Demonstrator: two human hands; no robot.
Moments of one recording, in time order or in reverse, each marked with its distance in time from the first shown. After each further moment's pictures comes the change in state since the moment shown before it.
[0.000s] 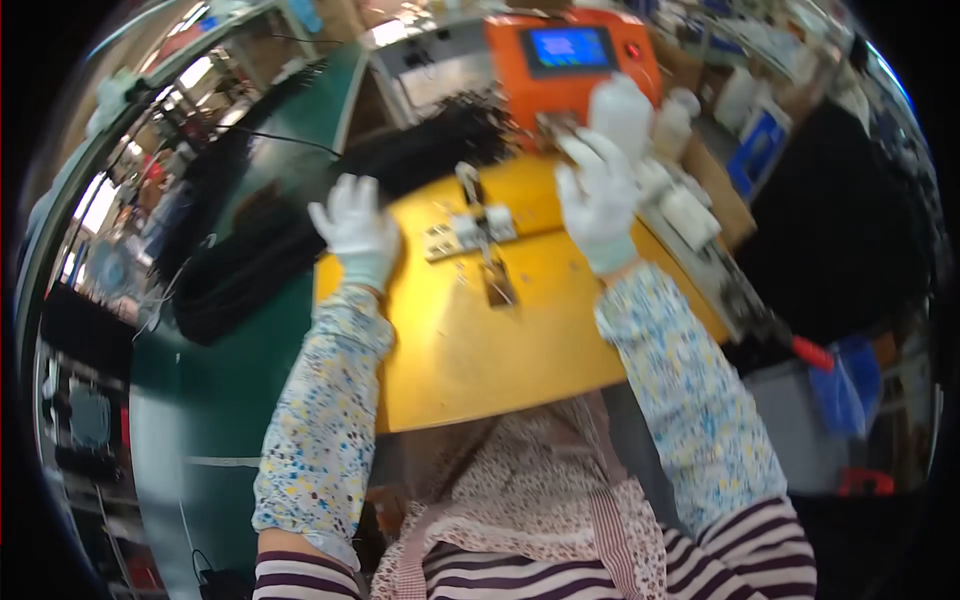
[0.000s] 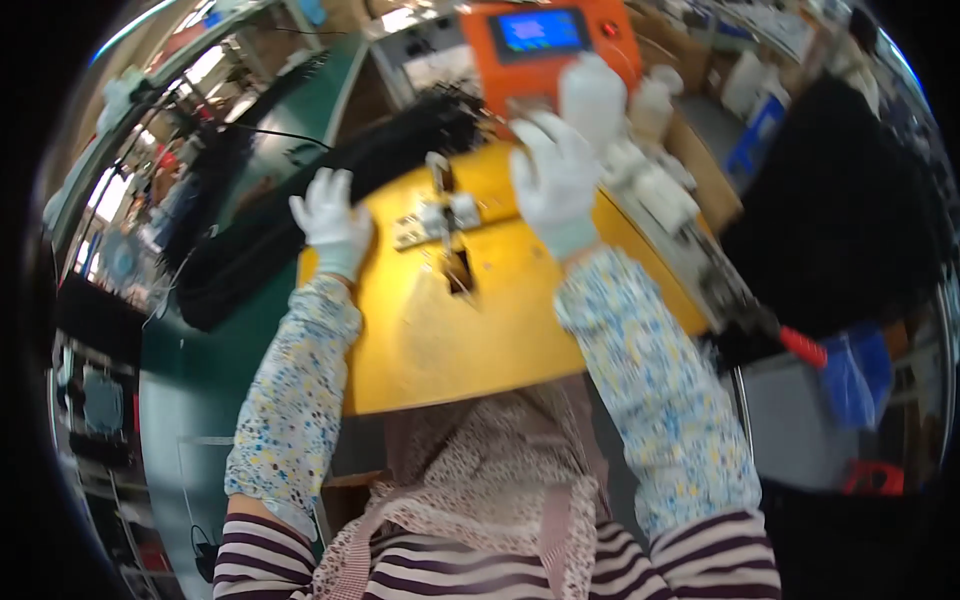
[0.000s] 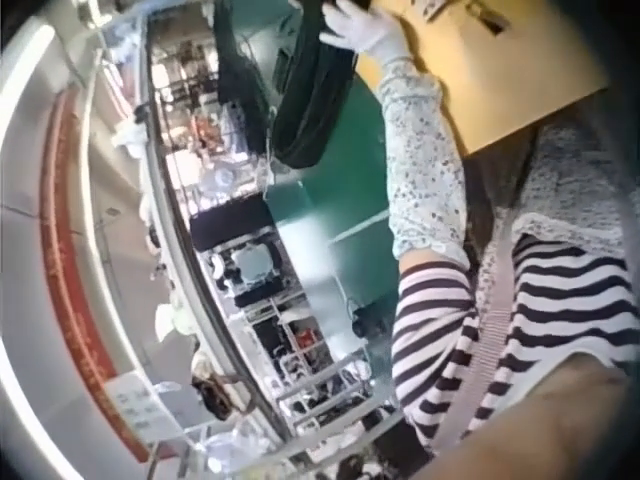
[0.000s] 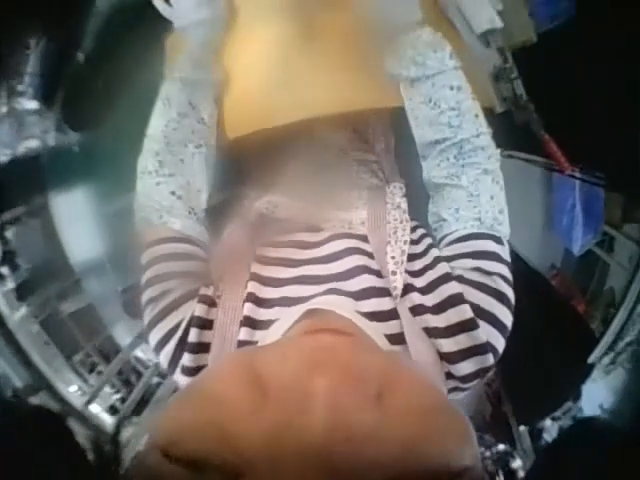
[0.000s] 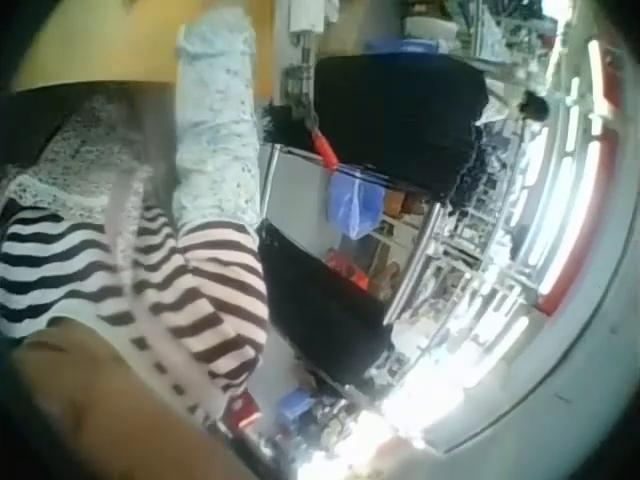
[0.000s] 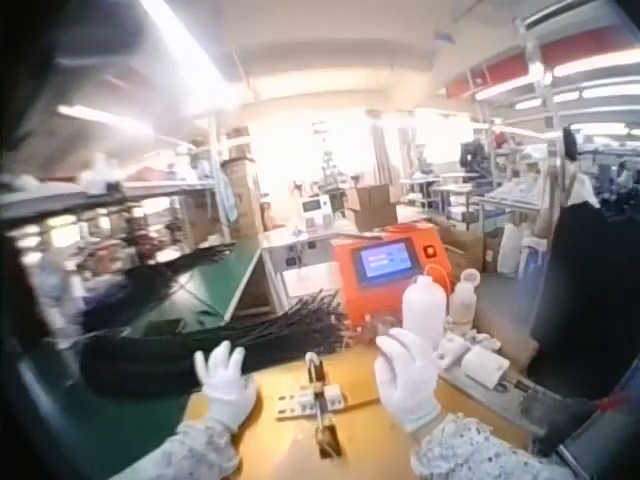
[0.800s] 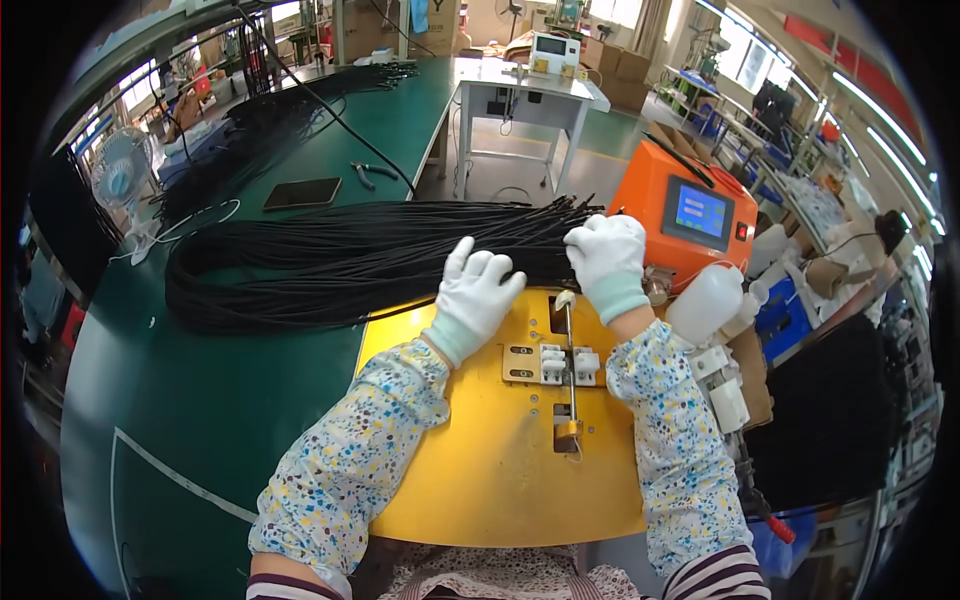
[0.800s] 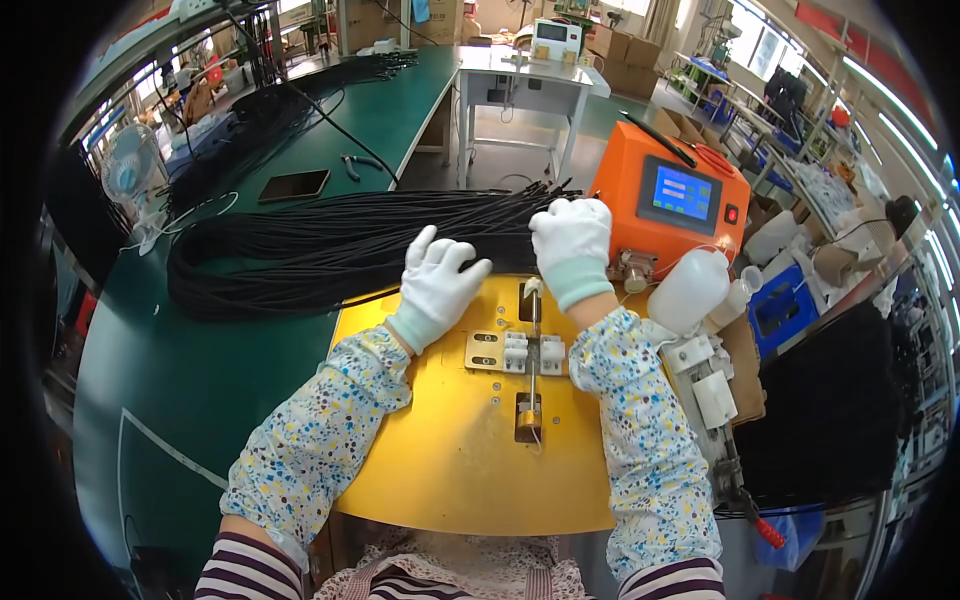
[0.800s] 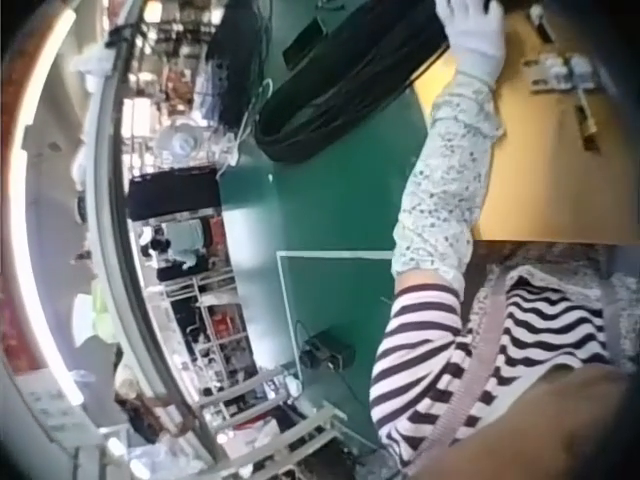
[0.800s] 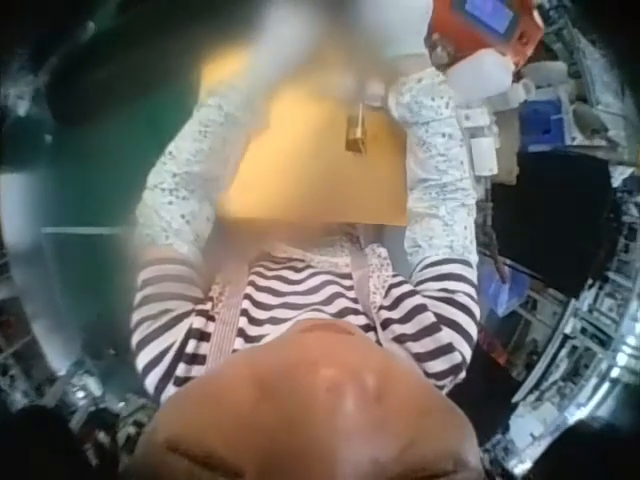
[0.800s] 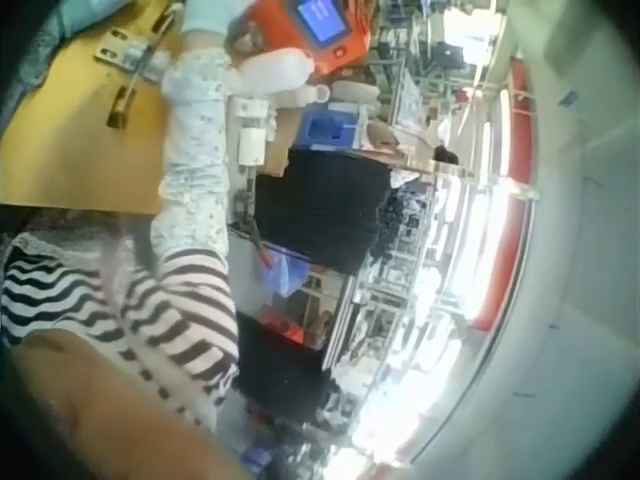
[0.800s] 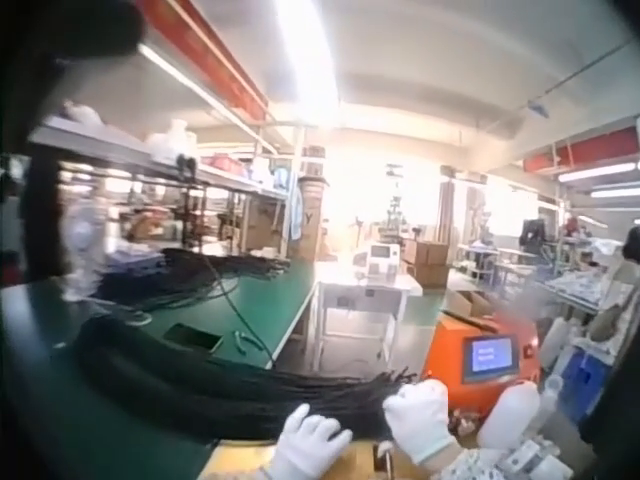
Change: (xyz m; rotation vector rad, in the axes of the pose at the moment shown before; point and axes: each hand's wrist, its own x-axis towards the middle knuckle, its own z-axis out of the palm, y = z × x) left_hand 0.024 0.018 0.011 -0.366 0.124 0.271; right_hand 0.081 -0.025 0.118 -0.320 -0.814 -0.235
